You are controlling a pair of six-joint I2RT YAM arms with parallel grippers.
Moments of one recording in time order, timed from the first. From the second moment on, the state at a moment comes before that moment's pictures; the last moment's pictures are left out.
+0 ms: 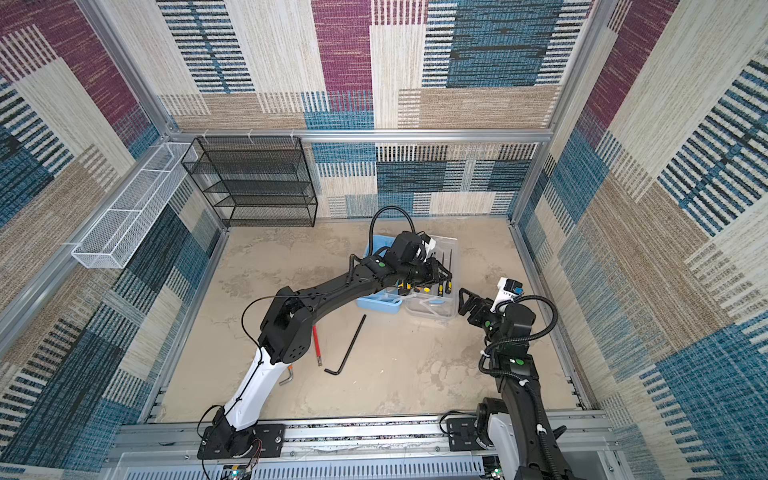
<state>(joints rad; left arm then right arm) -0.86 2.36 2.08 -0.28 0.45 -0.89 -0.19 0.75 0.30 0.11 -0.36 0.48</state>
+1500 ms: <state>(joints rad) -0.76 1.62 1.17 -0.19 0.02 -0.63 0.16 0.61 0.37 -0.05 -0.27 0.64</state>
